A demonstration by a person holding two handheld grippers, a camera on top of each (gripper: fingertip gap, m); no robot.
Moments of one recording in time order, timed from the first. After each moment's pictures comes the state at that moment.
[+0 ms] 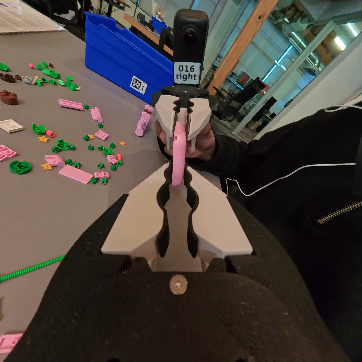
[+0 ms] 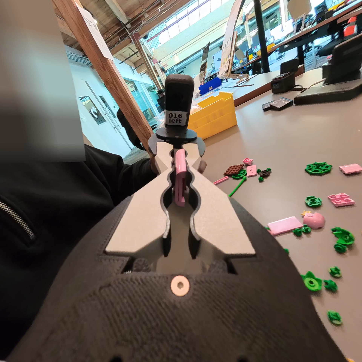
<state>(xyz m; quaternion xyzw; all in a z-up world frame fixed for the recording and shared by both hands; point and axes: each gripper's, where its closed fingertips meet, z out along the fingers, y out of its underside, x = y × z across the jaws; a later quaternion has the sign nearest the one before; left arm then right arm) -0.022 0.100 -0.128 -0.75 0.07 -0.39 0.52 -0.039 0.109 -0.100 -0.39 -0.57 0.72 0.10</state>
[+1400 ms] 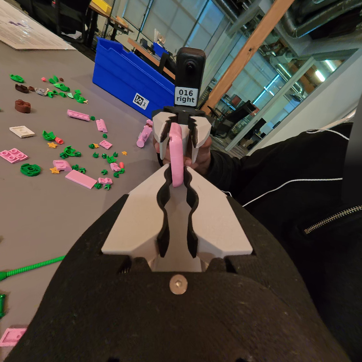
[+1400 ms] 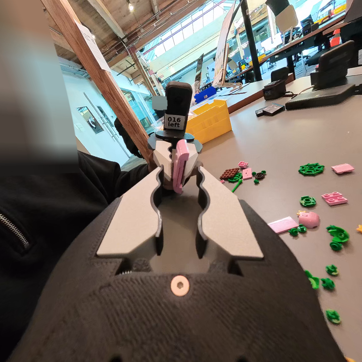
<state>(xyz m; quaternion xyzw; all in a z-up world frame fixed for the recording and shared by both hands) -0.035 0.100 -0.115 -0.73 0.04 -0.42 0.54 -0.043 0.114 -0.099 -0.40 -0.55 0.73 0.11</state>
